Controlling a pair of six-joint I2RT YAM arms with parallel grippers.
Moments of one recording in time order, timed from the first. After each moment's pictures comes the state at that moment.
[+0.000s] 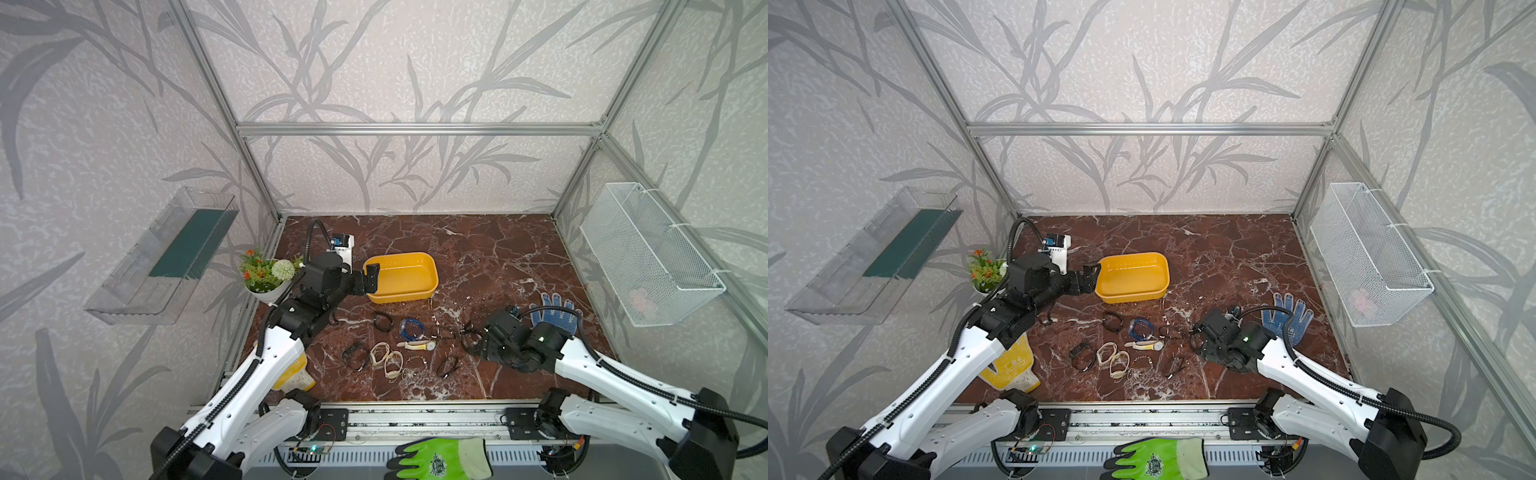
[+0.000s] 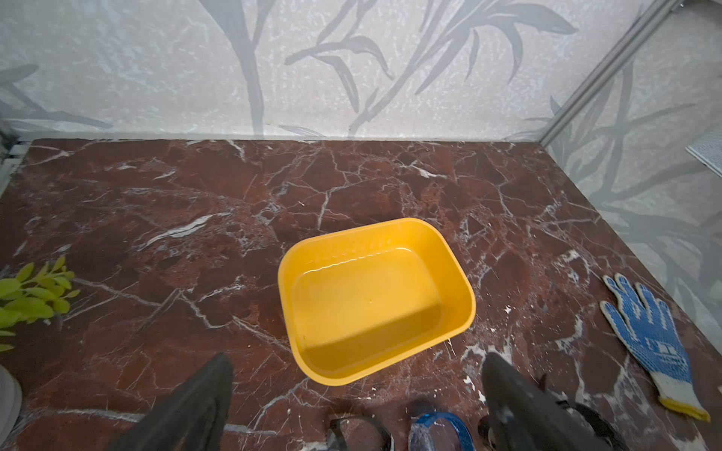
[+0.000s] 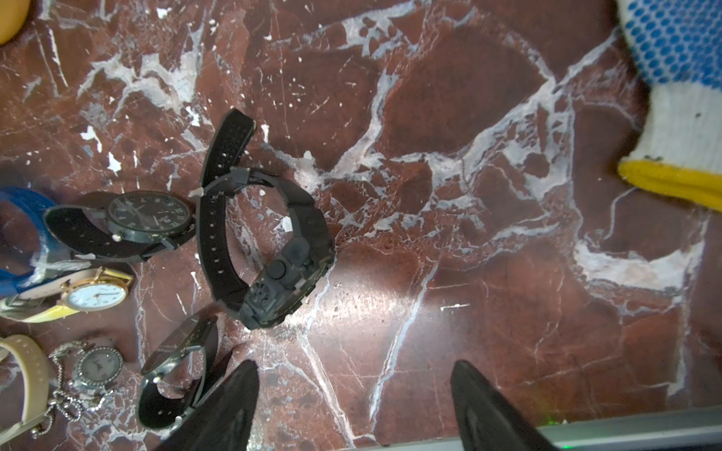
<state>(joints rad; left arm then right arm) -0.42 1.00 0.92 -0.40 -0.03 -0.25 0.80 1.00 0.67 -0.96 0.20 1.08</state>
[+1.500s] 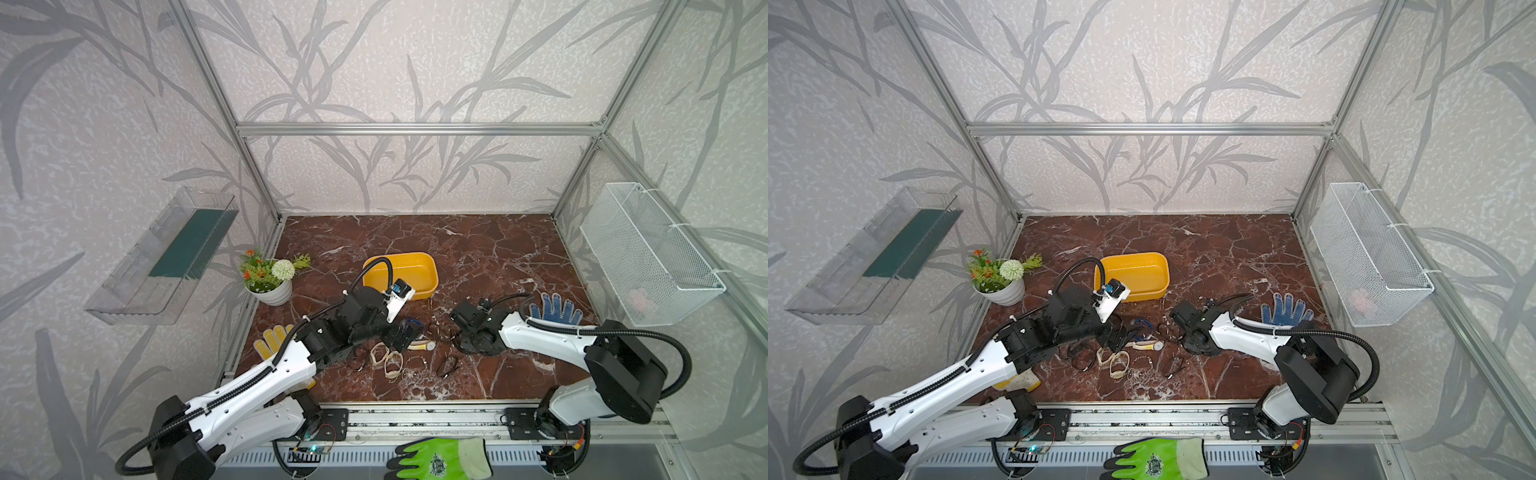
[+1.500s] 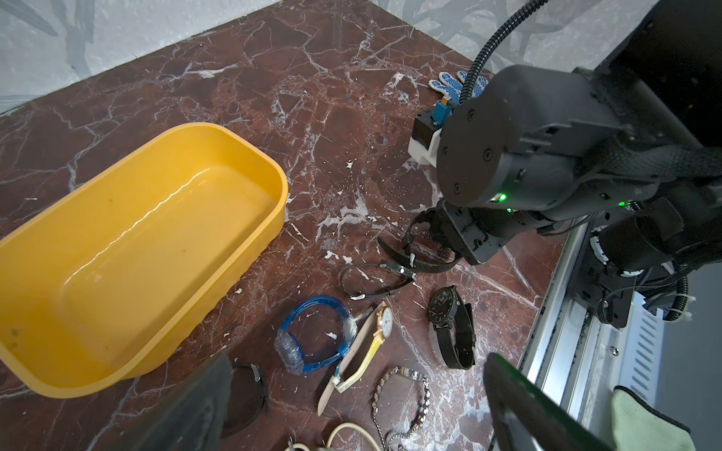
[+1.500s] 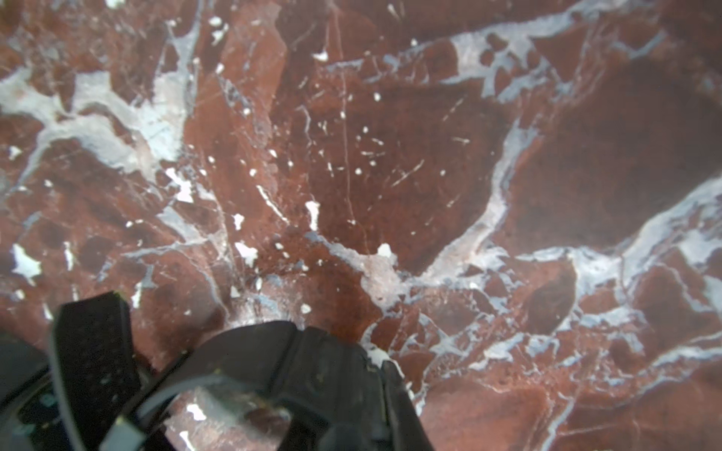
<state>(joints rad) -0.81 0.98 0.76 -0.37 0.13 -0.06 0.79 1.49 0.75 -0.67 0.26 1.02</state>
